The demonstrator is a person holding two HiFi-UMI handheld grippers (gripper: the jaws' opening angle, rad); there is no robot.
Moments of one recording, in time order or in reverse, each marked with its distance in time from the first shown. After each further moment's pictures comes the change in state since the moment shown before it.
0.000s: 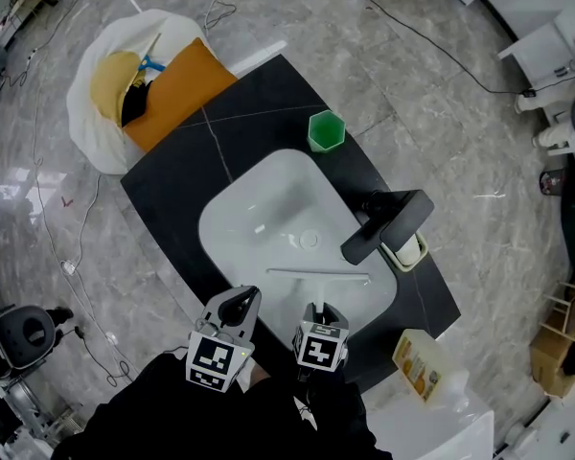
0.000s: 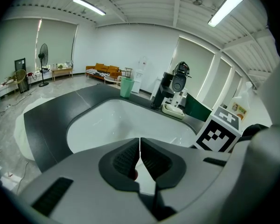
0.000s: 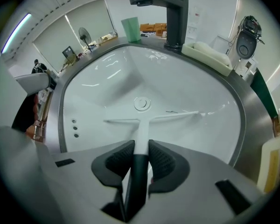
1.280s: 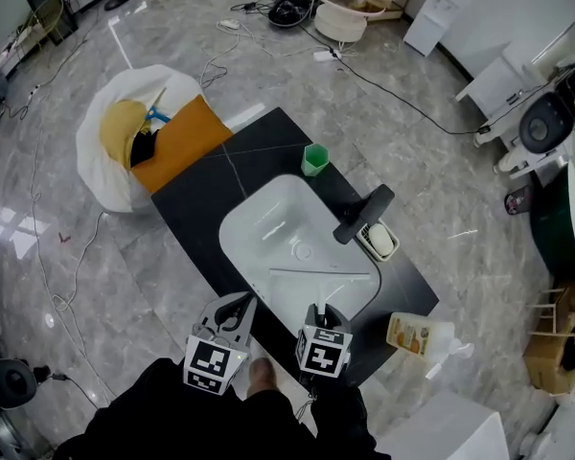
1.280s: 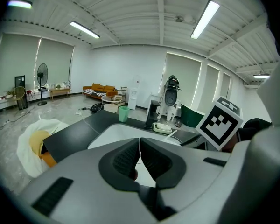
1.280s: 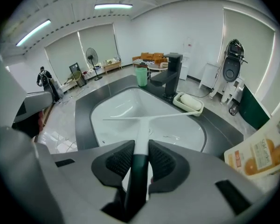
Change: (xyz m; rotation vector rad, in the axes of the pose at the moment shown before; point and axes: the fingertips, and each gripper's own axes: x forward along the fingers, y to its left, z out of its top) left arm -0.146 -0.024 0.036 0.107 -0.209 -0.009; right arm -0.148 0.048 0.010 -0.014 -0.311 -0.060
